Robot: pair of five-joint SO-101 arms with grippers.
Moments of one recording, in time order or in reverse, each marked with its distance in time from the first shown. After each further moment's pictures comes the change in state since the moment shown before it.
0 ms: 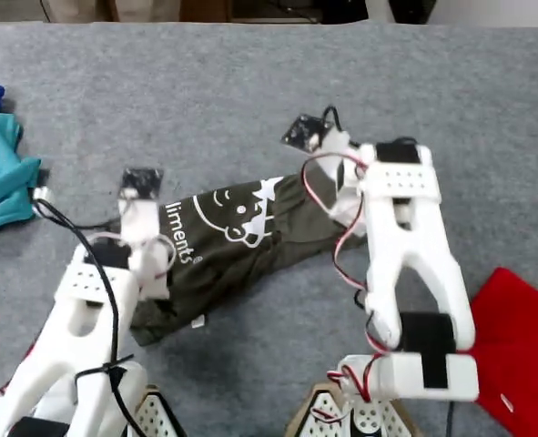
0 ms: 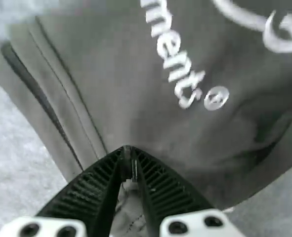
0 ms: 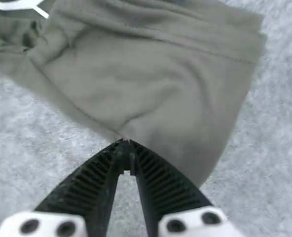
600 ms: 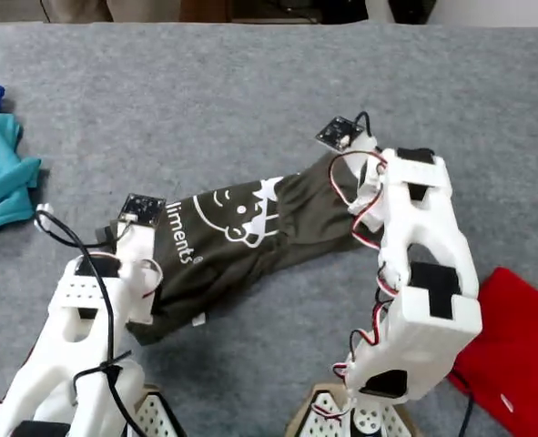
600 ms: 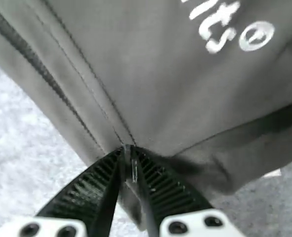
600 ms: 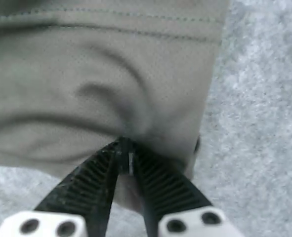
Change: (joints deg) left arm -5.6 -0.1 4.1 3.0 -10.8; right arm 8.5 20.9 -7.3 -11.6 -0.5
